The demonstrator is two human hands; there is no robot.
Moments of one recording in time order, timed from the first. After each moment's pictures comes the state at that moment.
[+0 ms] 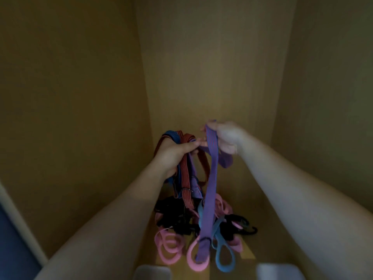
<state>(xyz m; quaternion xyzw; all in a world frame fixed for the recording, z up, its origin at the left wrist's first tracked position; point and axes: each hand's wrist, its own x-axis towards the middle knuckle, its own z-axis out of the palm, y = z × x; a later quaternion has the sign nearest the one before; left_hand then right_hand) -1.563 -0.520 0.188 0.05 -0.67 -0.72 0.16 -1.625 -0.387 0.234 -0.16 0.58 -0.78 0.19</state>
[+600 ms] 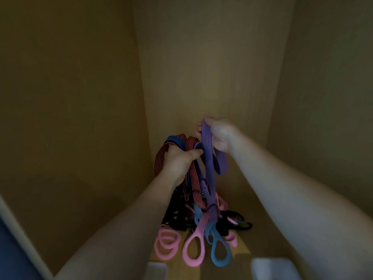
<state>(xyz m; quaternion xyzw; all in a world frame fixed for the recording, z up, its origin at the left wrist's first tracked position) -1.592 -0.510 0.140 0.10 -0.67 -0.71 0.20 -1.624 -0.403 0.232 -0.10 0.57 -0.80 0.14</state>
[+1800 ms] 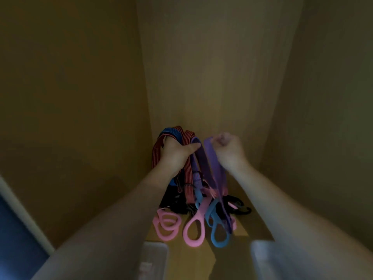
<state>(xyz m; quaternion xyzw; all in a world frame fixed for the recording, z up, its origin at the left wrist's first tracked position) -1.572 -0.514 0.129 0.14 -0.73 -0.64 0.20 -1.615 -0.381 0.131 -0.13 0.74 -0.66 -0.09</state>
